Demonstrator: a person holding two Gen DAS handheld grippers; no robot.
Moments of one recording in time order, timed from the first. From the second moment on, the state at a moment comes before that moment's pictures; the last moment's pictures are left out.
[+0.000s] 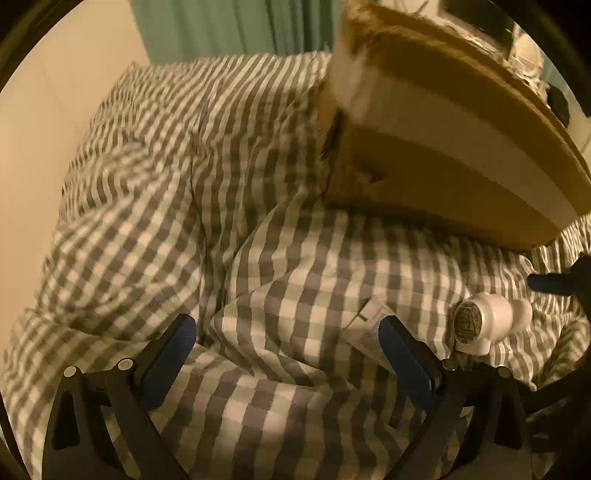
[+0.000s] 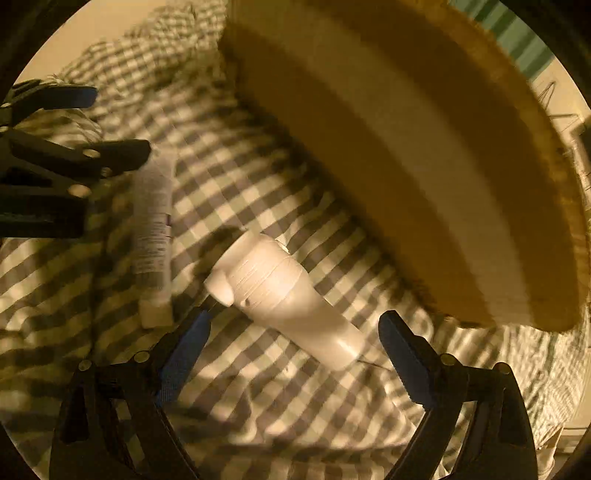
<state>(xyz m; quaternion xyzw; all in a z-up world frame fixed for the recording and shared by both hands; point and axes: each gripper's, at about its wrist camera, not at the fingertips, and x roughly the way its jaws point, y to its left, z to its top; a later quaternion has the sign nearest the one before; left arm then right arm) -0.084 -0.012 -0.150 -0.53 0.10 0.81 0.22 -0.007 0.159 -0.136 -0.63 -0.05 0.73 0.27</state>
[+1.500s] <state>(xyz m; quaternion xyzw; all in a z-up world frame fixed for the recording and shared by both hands) -0.009 0.034 -0.106 -0.52 0.10 0.76 0.37 0.059 0.139 -0.036 -0.49 0.03 0.79 0.37</state>
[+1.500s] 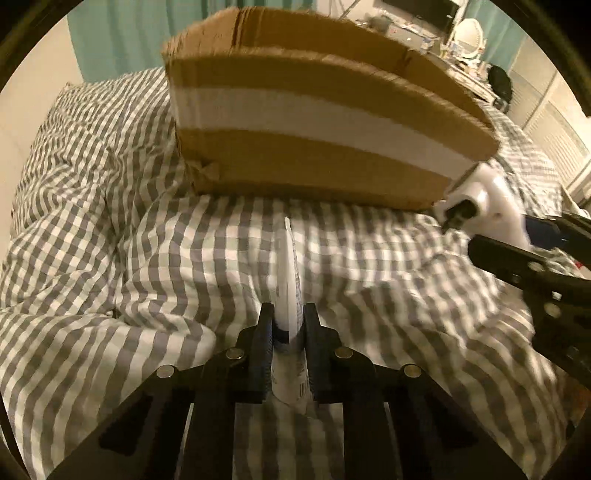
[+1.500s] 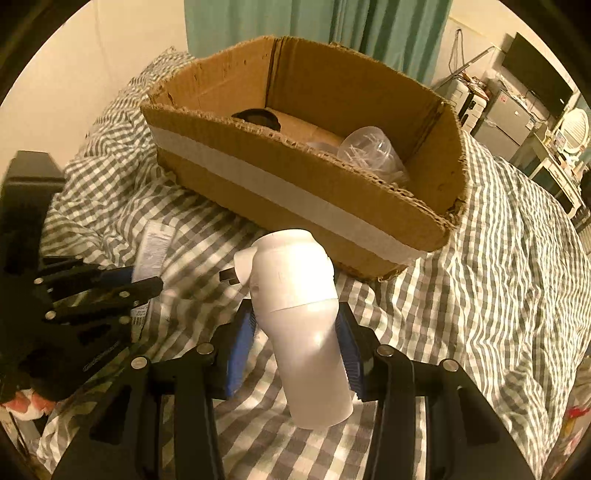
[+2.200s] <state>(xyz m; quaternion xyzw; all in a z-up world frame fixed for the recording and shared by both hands) -0.033 0.006 0.055 -0.37 0.09 0.81 0.44 0.062 0.076 0.098 -0.37 0.00 0.84 0.39</state>
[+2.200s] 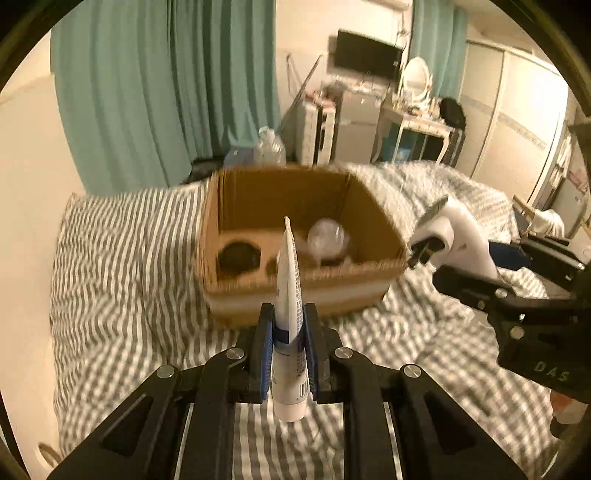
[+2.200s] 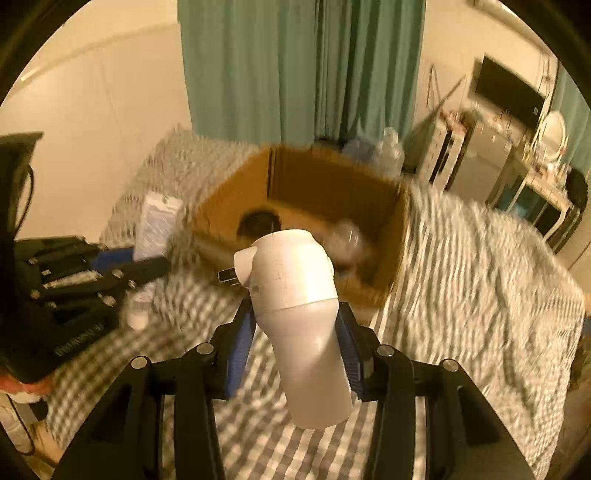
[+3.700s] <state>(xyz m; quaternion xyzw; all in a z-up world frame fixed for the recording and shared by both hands) -0.219 0.186 -0.048 -0.42 0.10 0.80 0.43 -0.088 0.348 0.030 -0.41 0.07 0.83 0.37</state>
